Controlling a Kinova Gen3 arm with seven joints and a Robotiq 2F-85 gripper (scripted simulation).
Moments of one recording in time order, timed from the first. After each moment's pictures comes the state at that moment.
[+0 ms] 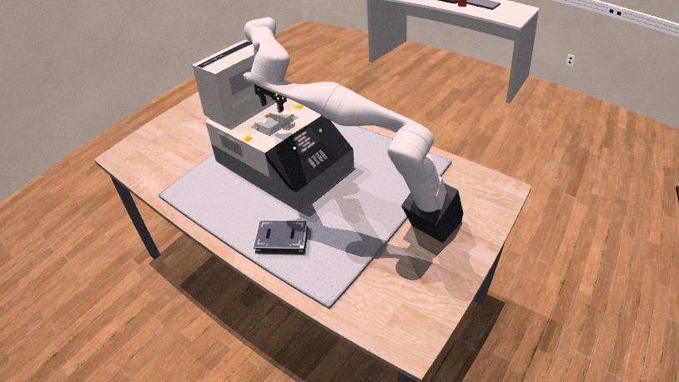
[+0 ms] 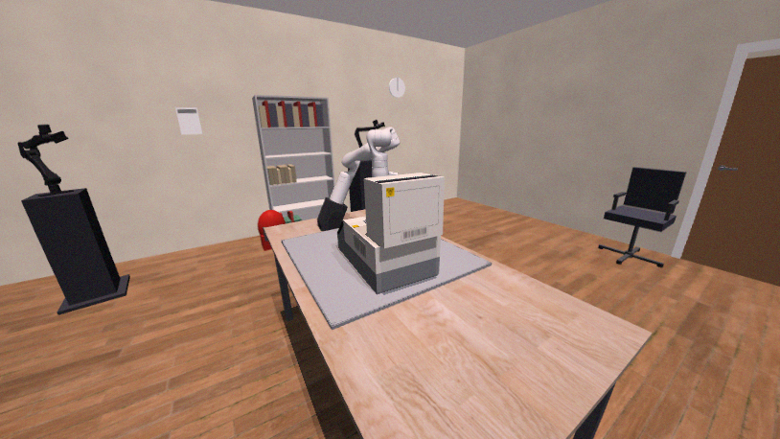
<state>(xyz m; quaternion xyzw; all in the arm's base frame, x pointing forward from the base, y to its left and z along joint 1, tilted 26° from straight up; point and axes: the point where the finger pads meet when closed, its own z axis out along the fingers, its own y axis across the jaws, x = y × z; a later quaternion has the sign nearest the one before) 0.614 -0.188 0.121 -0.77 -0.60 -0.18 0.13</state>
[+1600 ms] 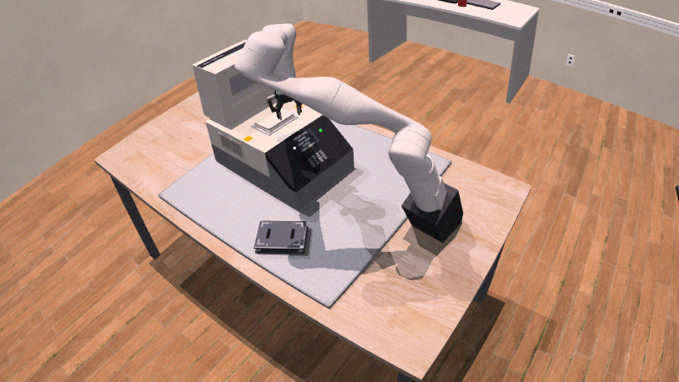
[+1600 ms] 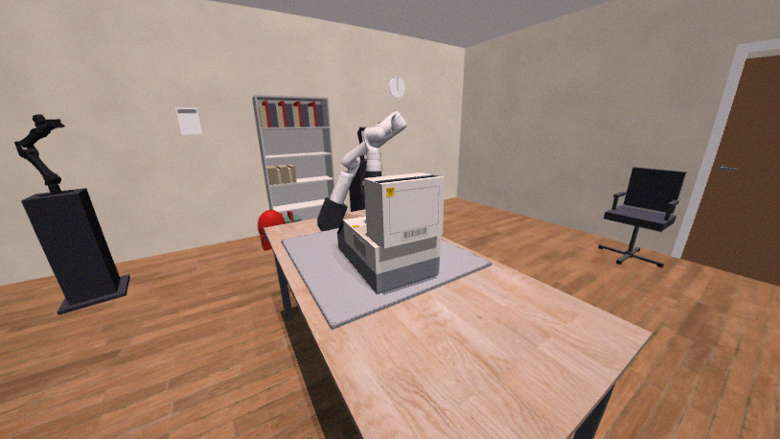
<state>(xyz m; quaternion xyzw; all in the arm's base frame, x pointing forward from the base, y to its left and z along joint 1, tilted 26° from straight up) 0.512 -0.157 0.139 -0.38 -0.91 -0.19 -0.04</state>
